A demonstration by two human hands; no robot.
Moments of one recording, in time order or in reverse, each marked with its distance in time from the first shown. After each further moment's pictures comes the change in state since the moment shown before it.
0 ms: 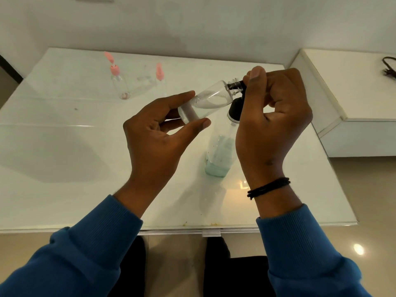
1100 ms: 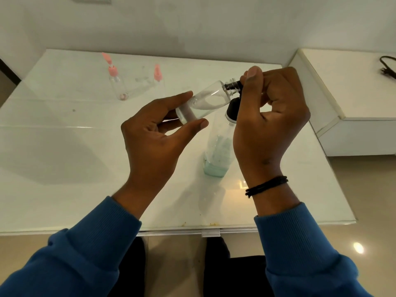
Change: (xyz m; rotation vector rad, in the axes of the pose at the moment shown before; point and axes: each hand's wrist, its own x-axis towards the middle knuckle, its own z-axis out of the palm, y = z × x) left_hand 0.000 0.000 0.001 -0.019 -0.015 0.006; right_hand 0.002 0.001 0.000 0.000 0.002 -0.028
